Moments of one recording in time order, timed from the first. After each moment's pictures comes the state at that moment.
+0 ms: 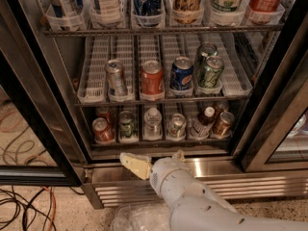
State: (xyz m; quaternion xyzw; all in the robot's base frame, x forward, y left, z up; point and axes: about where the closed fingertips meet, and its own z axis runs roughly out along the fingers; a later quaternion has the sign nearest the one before) arm 0.464 0.002 0.712 -0.04 0.85 0.20 0.49
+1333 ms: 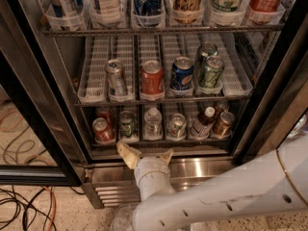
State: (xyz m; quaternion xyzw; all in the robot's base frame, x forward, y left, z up) arm 0.524 0.022 0.657 0.08 0.80 0.17 0.58
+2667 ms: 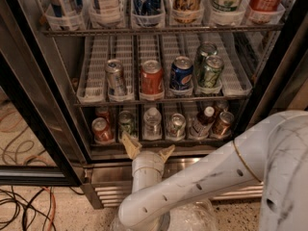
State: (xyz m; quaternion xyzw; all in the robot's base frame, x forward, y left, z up) arm 0.564 0.008 0.643 0.15 0.74 0.11 0.64
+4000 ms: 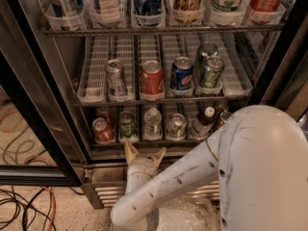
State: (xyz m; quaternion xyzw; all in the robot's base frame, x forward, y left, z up) arm 0.575 0.024 0.588 0.14 0.75 0.06 0.64
